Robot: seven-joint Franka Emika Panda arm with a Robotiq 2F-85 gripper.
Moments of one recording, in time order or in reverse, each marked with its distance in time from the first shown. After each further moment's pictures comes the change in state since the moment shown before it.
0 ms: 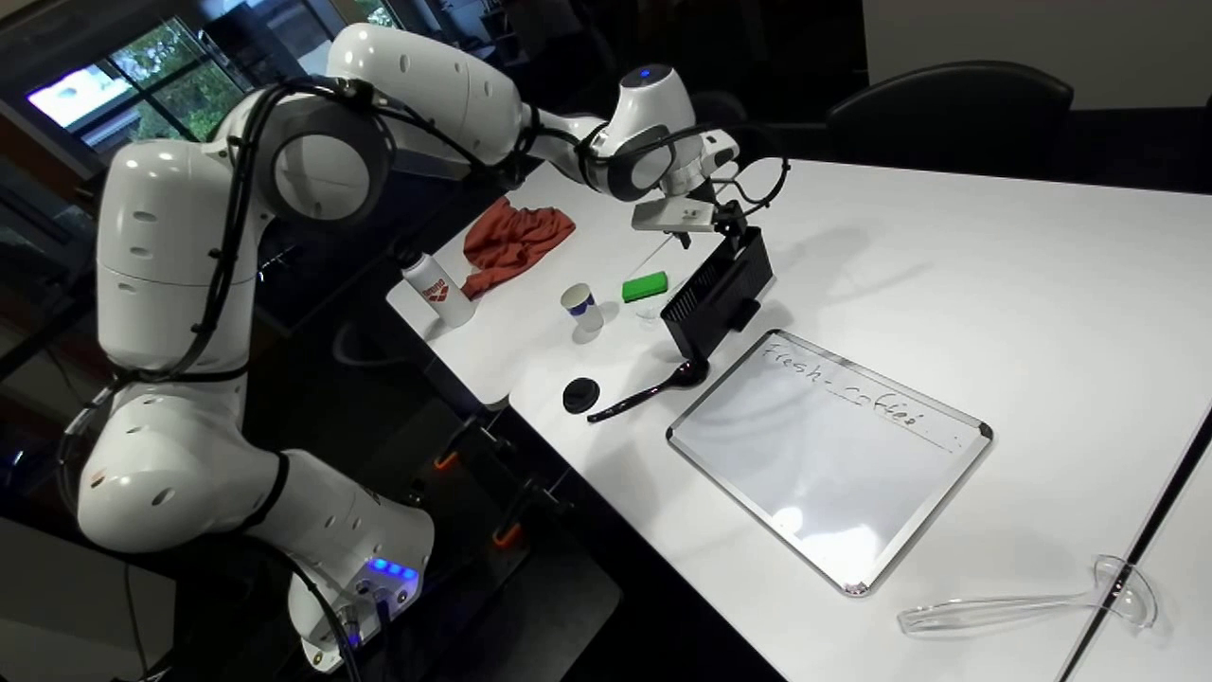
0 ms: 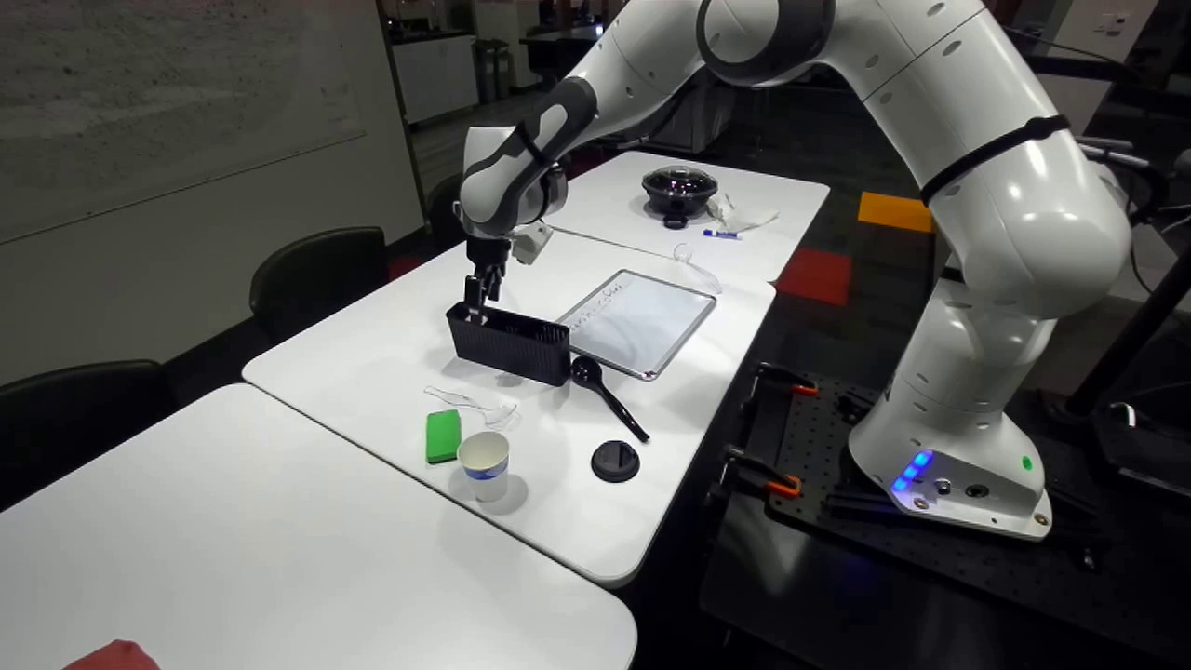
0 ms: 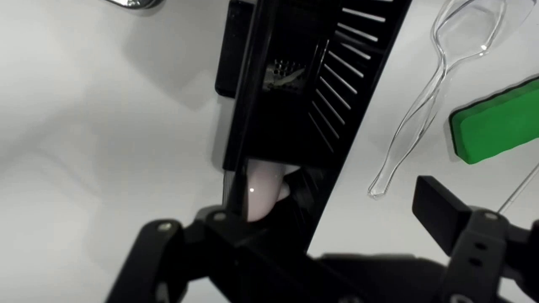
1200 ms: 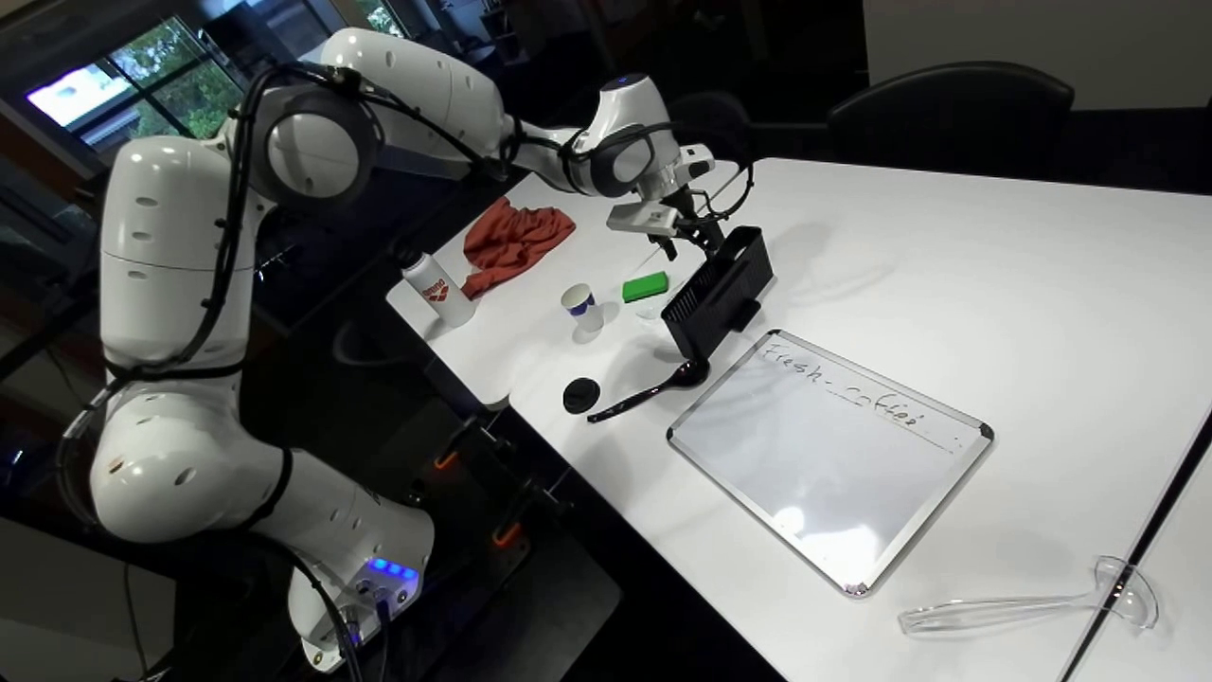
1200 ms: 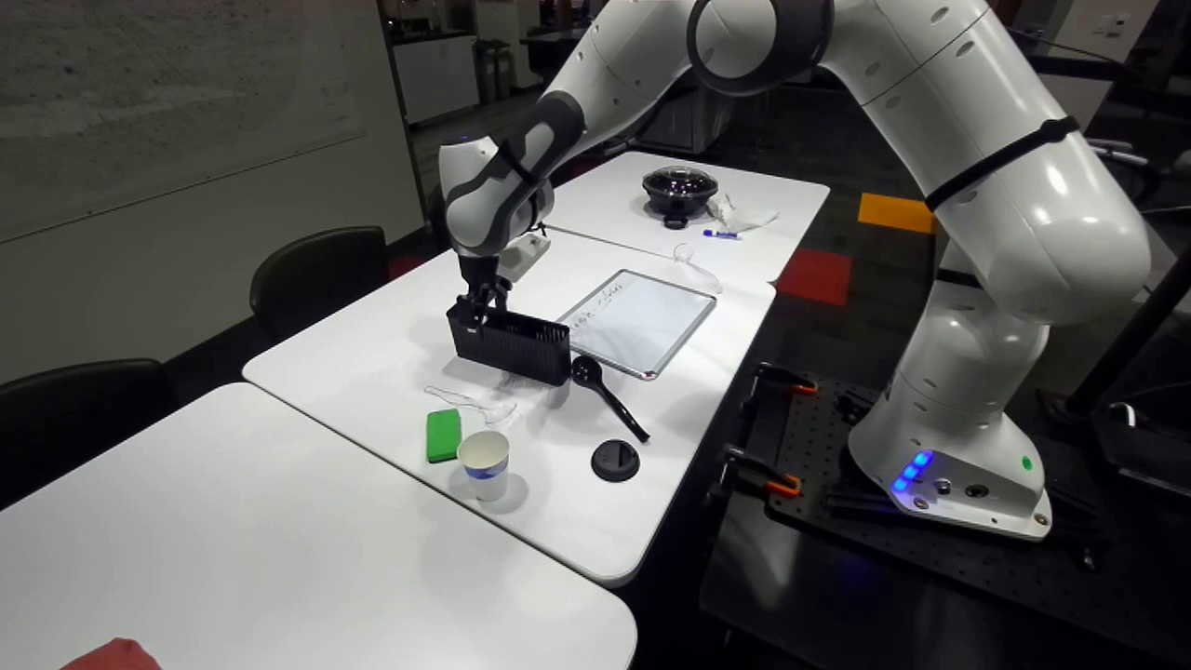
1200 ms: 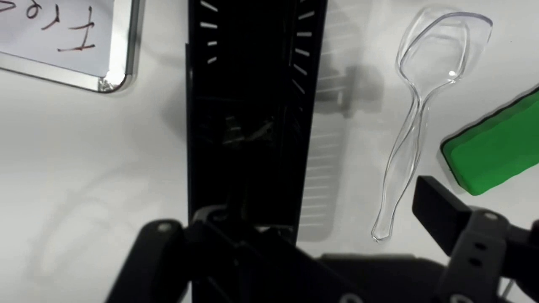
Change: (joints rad) arm 0.167 -0.007 -0.129 -0.012 -0.035 -0.094 0.273
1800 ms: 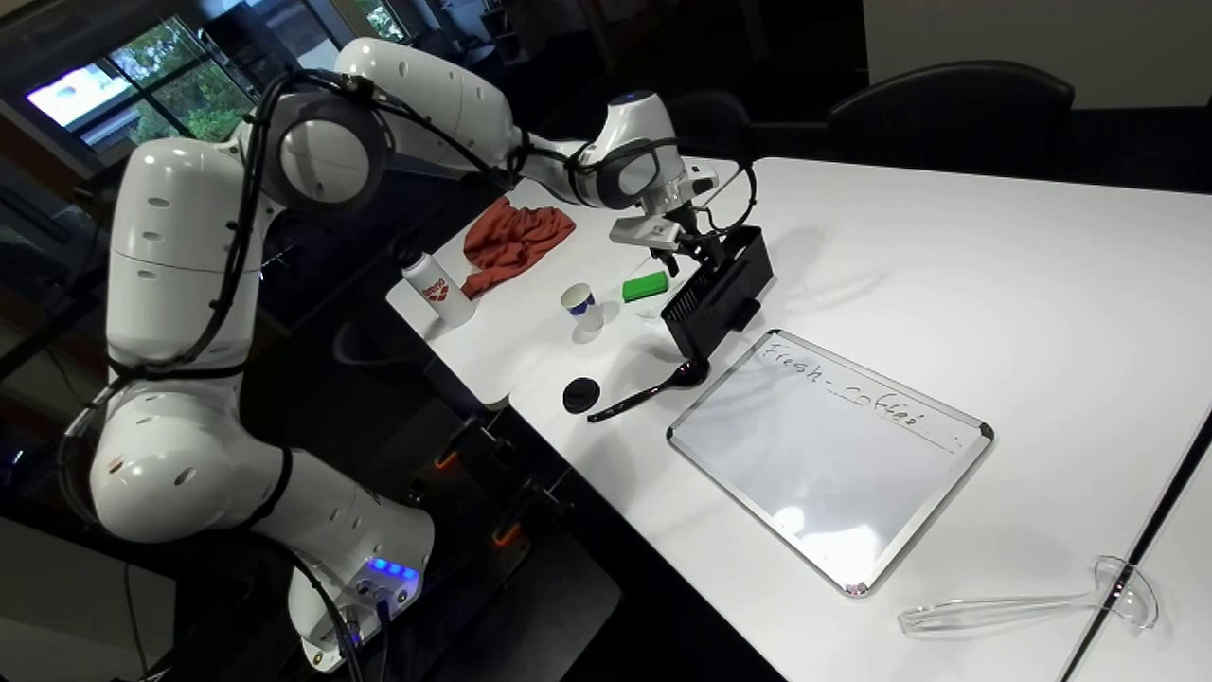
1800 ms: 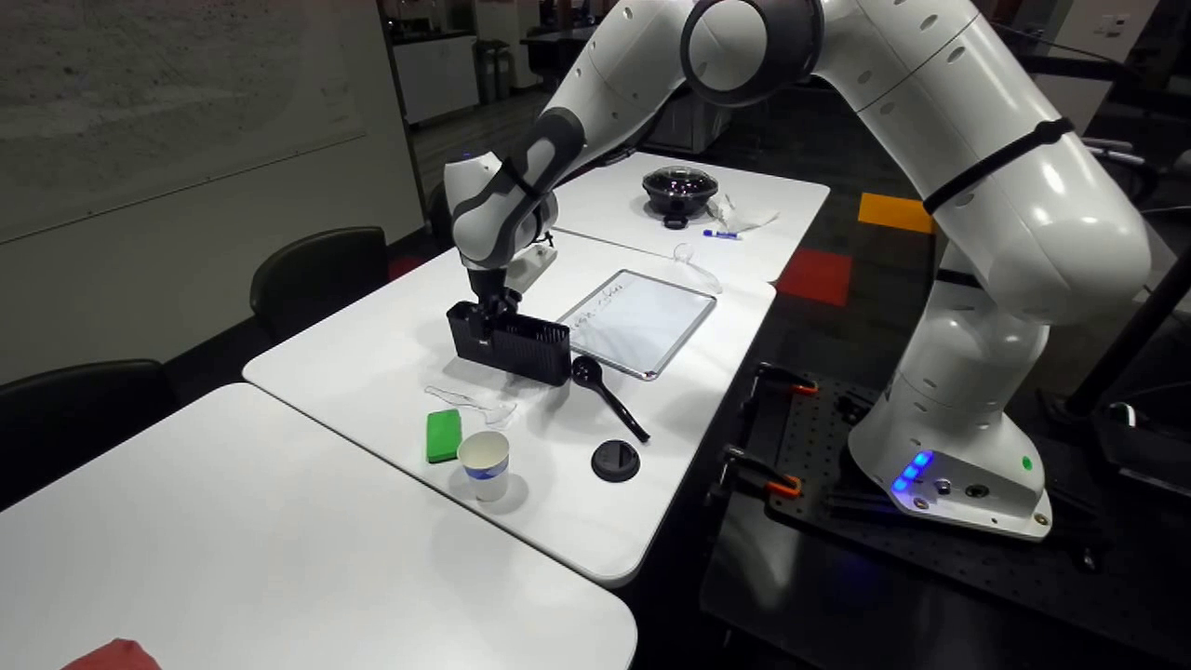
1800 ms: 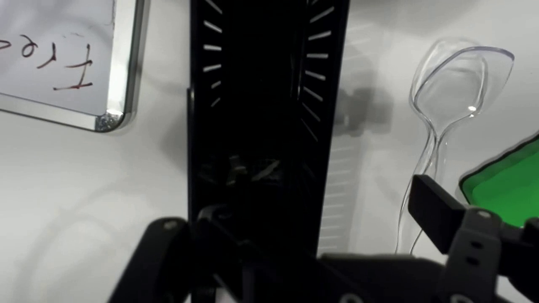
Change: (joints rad) arm 0.001 0.033 -0.009 -0.001 -0.009 -0.019 0.011
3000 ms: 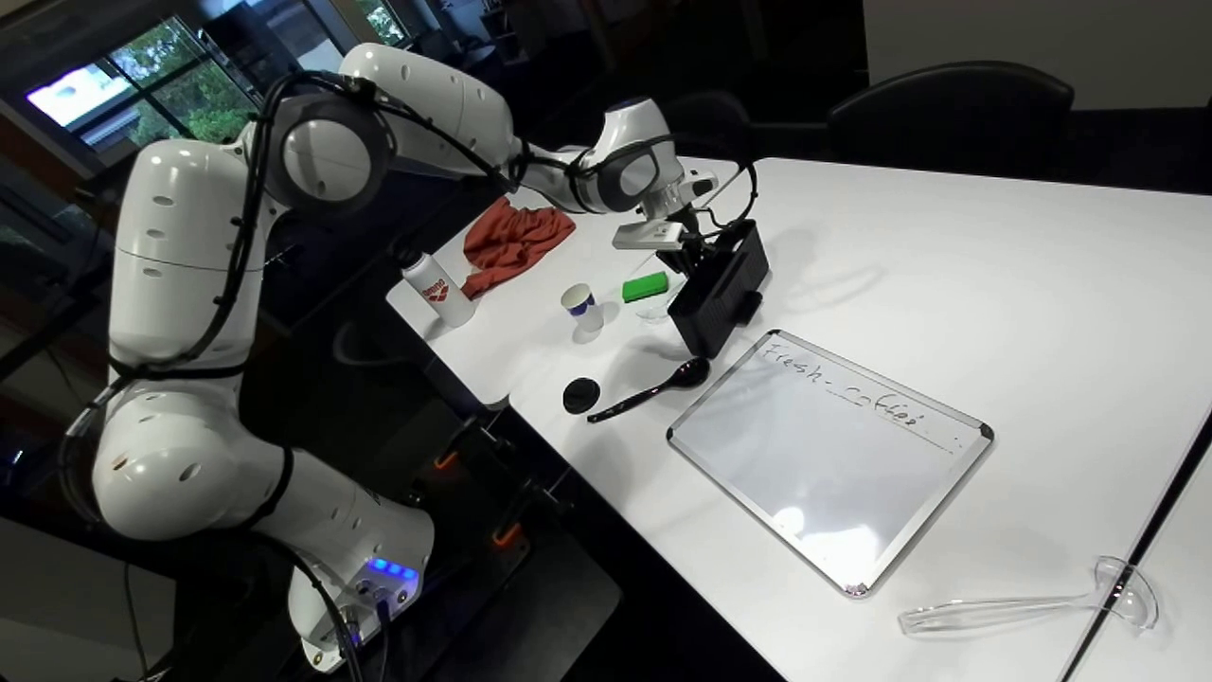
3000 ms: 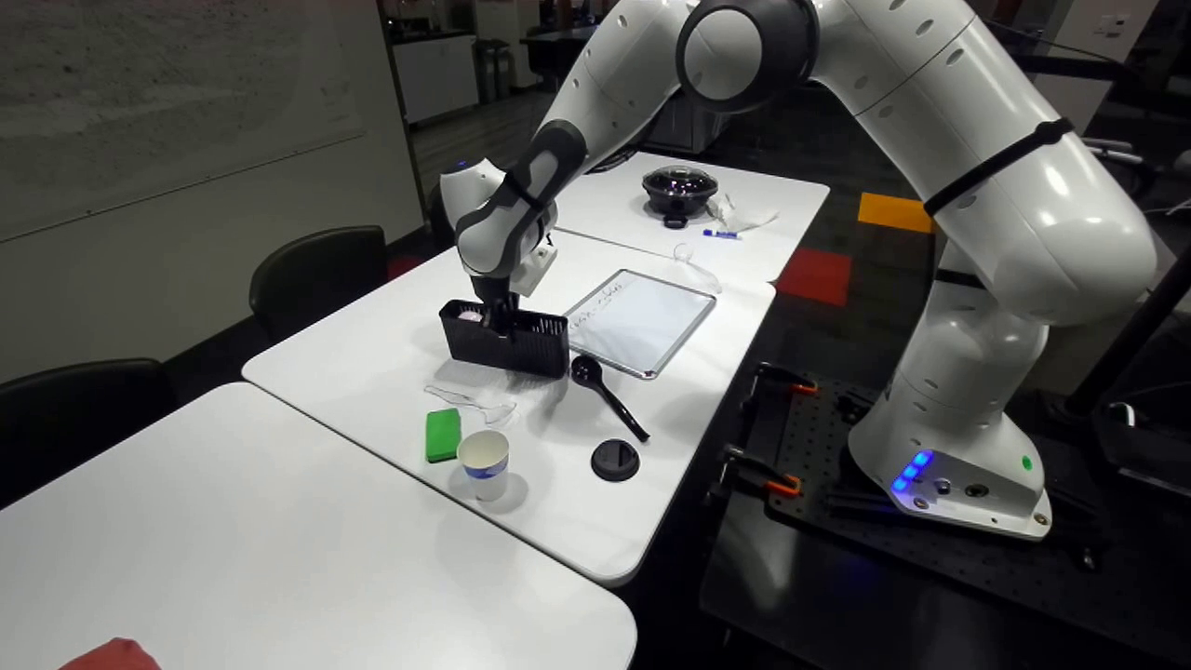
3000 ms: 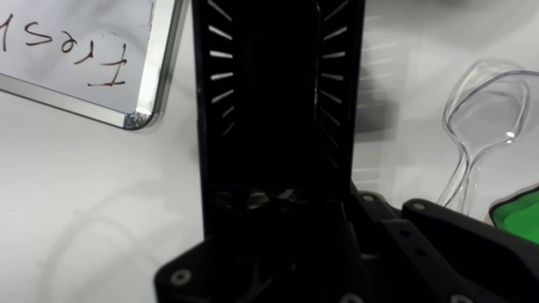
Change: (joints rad) arm 0.033 0.012 -0.038 0.002 -0.076 -0.002 0.006
